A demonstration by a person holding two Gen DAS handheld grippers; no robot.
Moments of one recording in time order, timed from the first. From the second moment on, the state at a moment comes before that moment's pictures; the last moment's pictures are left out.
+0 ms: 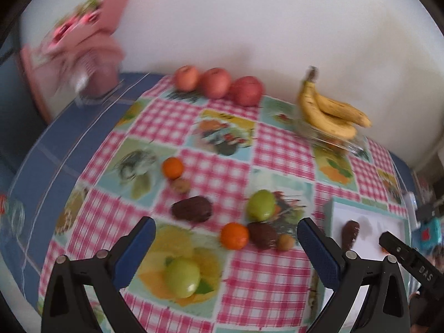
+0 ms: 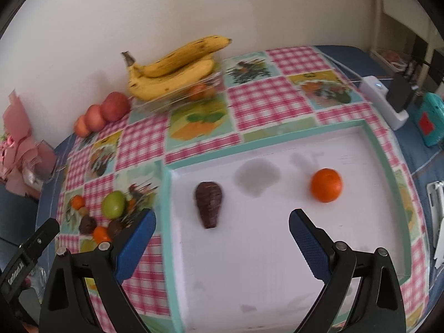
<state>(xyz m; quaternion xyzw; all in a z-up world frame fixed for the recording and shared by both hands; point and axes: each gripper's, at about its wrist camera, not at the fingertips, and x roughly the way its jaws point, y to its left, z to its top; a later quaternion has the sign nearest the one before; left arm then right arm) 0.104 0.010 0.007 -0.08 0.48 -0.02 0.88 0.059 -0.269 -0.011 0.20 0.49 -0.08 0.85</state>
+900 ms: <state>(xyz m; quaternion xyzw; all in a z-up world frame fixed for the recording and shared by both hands) 0.092 0.069 -0.067 -0.23 0.57 0.01 0.79 0.097 -0.160 -0.042 0.18 0.53 0.03 0.83</state>
